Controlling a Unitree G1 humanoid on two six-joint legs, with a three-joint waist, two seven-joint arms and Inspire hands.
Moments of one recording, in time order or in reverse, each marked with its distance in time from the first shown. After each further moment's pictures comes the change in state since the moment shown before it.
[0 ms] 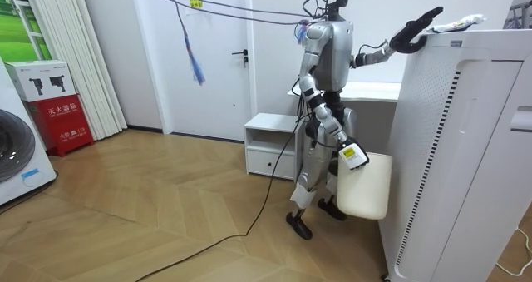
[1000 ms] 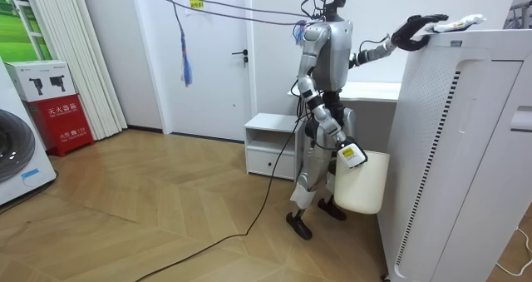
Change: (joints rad) left arm -0.103 0.007 -0.020 -0.045 0.002 0.024 -0.113; right arm 0.000 0.008 0.002 0.000 -0.001 0.003 0.053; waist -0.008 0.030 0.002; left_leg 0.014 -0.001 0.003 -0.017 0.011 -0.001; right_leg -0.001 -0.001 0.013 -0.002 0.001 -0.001
